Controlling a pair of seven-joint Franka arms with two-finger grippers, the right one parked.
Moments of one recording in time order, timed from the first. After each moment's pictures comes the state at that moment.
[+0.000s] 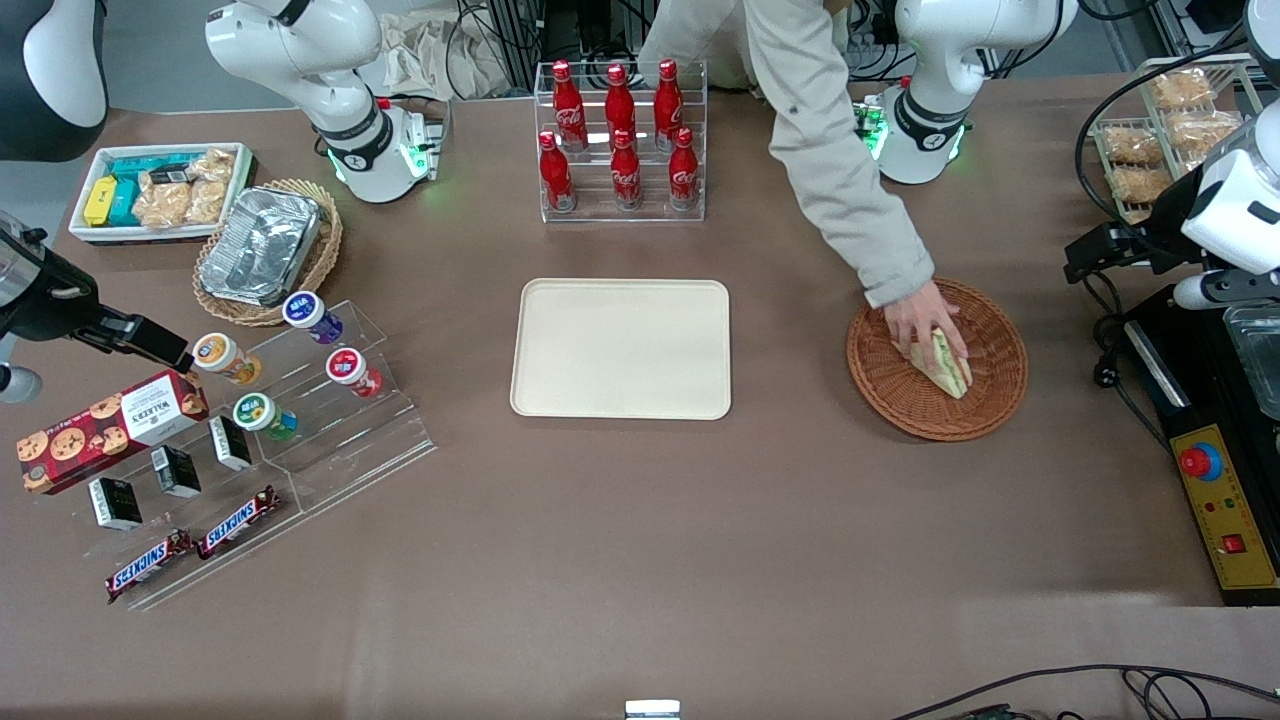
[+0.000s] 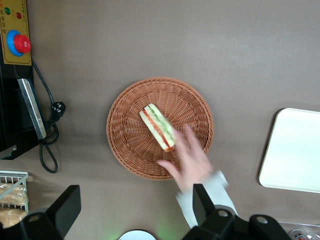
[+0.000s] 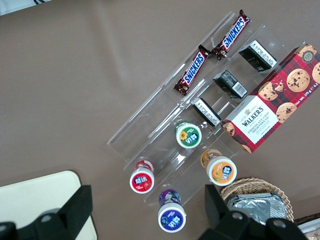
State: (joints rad) arm -0.06 -0.08 0.04 -1.72 -0.02 1.56 -0.12
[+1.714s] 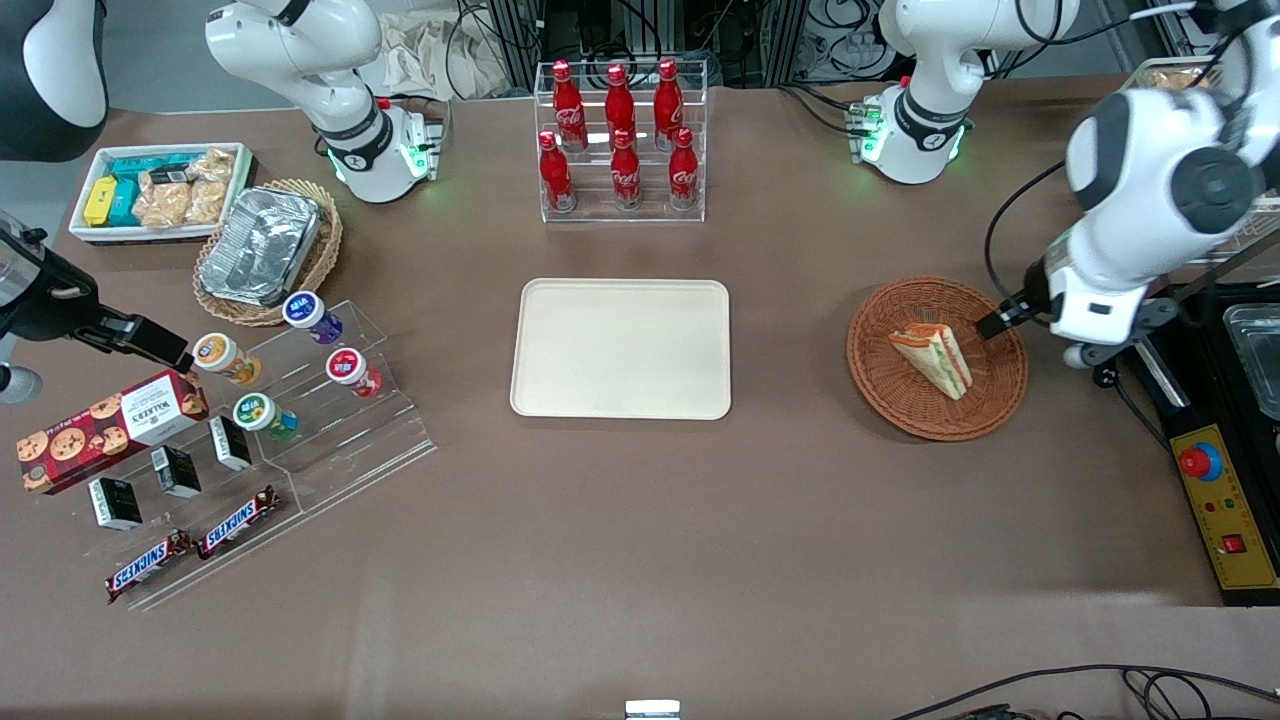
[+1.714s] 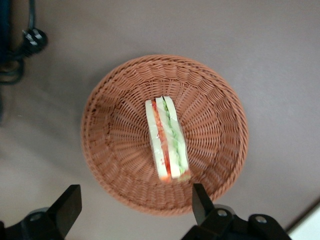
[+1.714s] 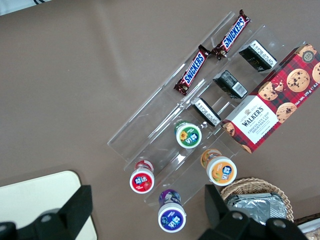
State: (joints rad) arm -0.12 -0.11 0.04 -2.28 0.04 2.08 -0.67
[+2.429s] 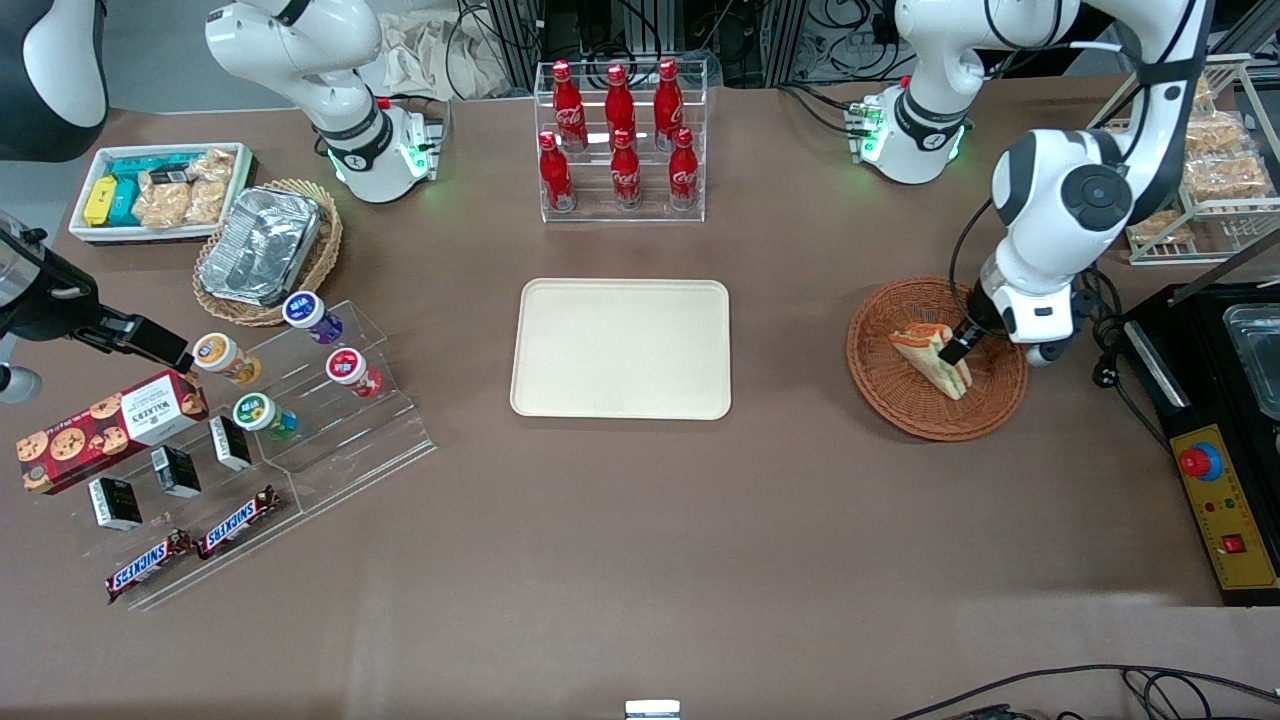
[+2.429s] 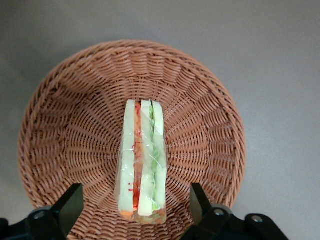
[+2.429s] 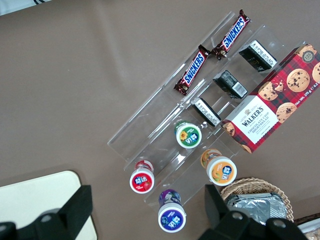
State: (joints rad) arm -0.12 -0.06 0.00 -2.49 0.04 2.45 -1.01
